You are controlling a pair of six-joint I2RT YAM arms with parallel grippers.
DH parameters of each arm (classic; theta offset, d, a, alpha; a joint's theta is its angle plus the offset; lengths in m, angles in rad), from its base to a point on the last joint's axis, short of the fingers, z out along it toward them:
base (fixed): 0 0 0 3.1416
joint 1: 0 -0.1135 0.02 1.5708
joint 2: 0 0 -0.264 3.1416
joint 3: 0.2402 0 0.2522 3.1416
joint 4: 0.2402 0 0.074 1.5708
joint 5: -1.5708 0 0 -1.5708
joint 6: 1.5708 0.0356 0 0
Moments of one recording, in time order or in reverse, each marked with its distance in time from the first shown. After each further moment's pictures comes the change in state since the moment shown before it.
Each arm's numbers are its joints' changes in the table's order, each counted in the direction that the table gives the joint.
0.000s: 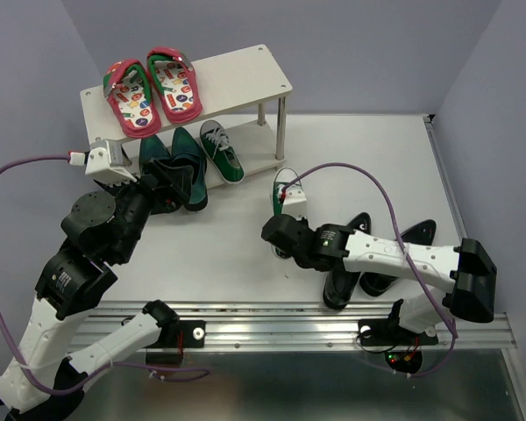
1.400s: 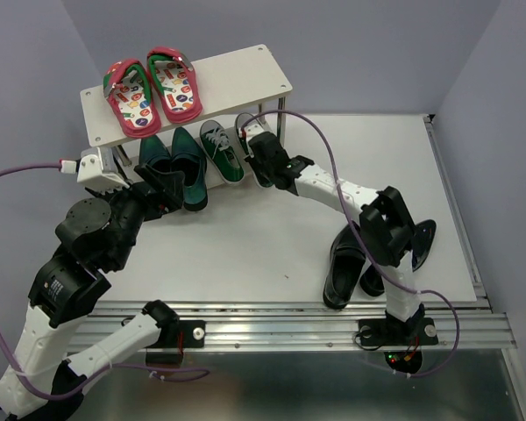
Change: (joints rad) left arm 0.000 -0.032 0.005 0.066 0.054 -0.014; right arm 0.417 0.611 0.611 -0.289 0.338 -0.786
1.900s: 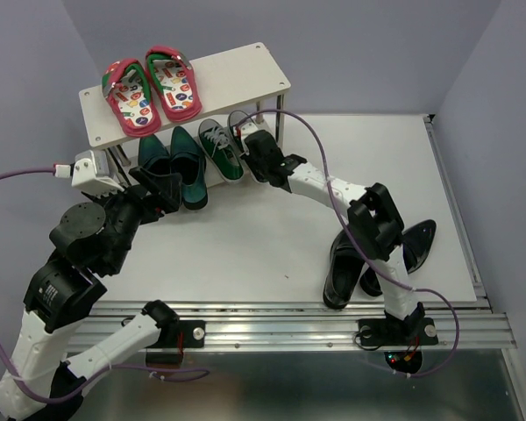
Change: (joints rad) left arm 0.000 -0.016 0.005 0.023 -0.002 -0.024; right arm 0.016 0.125 0.103 -0.055 0.014 -0.060
